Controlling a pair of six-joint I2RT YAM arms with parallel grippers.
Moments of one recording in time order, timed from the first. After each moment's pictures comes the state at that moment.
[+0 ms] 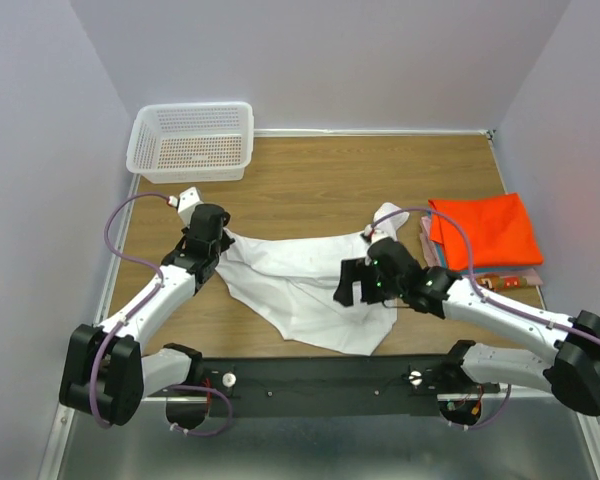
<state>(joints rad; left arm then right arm) -0.31 1.15 0.65 -0.12 -0.39 -0.67 0.78 1.12 0.68 -0.35 0.02 0.59</state>
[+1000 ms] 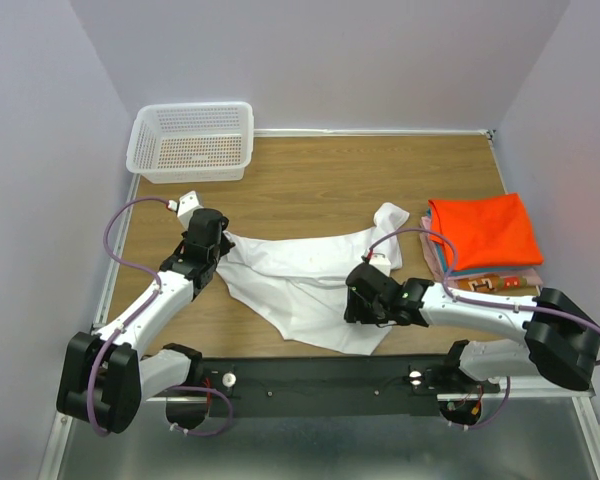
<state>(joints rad) -0.31 1.11 0.61 -0.12 -0.35 -0.68 0.99 1.27 0.60 -0.41 0.21 0.93</state>
